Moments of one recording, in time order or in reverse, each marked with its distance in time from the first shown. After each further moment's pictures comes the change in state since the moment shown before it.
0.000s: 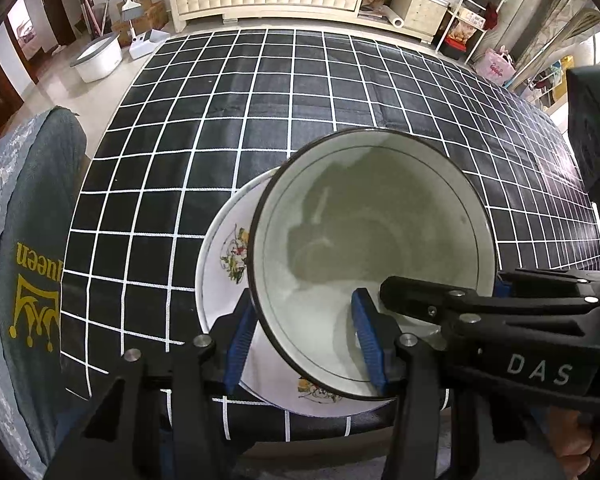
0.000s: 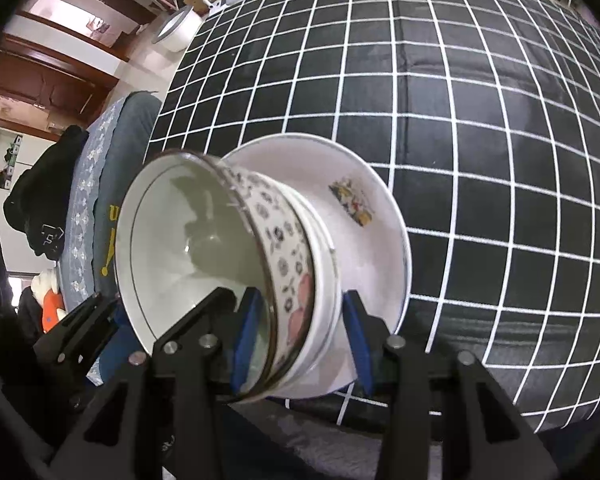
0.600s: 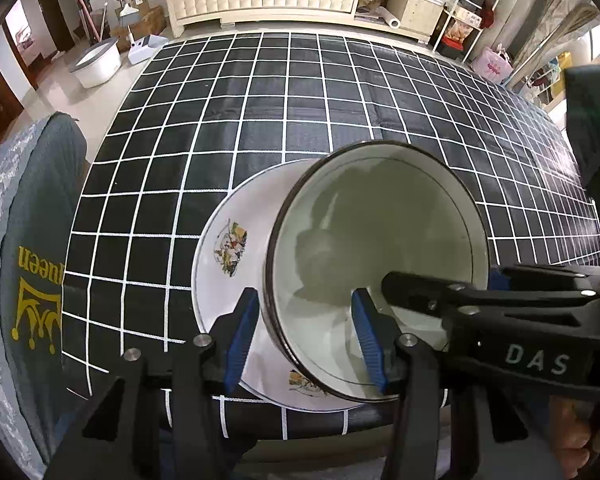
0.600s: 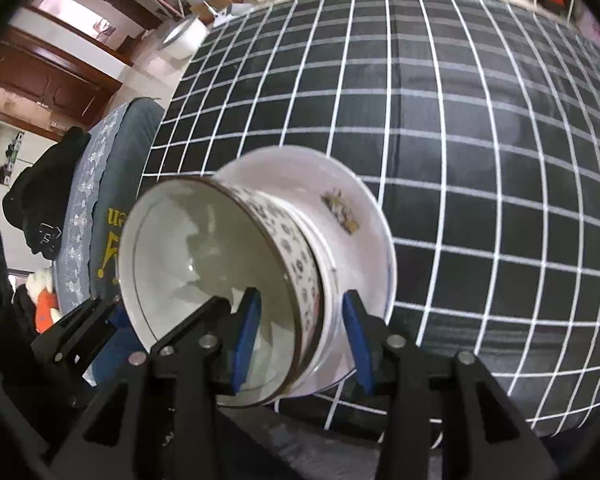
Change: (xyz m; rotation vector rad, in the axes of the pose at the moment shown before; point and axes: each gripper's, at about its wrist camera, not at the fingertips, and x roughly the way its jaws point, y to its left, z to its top) left arm -0.002 -0.001 -0.003 0.009 -0.012 -0.004; right arm -0.018 0.006 -0.004 -0.058 -0.083 -0.053
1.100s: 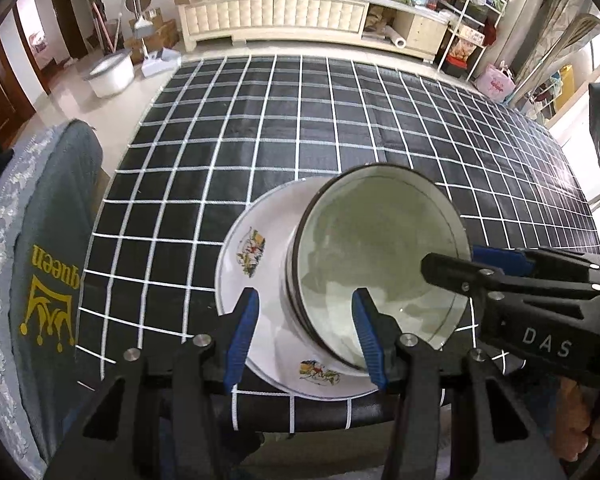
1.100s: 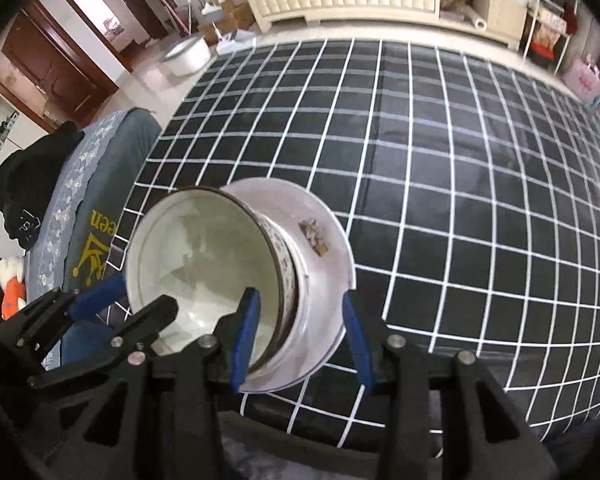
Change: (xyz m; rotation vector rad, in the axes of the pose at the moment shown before) left arm -0.033 0.006 -0.009 -0.008 -0.088 0.032; right arm -0.036 0.008 -0.017 -0.098 -0.154 -0.111
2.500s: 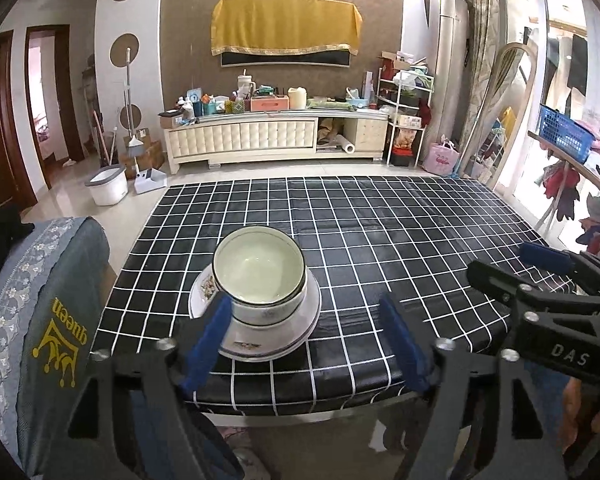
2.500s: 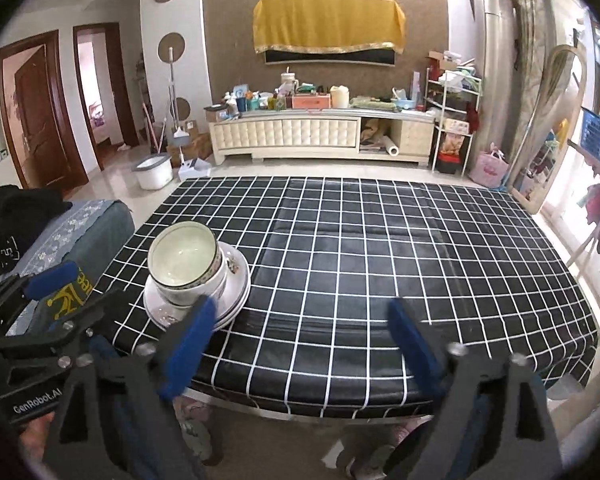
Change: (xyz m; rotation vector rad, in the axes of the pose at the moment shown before) left arm -0.142 -0.079 -0.113 0.123 -0.471 -0.044; right arm -0.159 -0.019 -0.158 -0.013 -0.549 -0.243
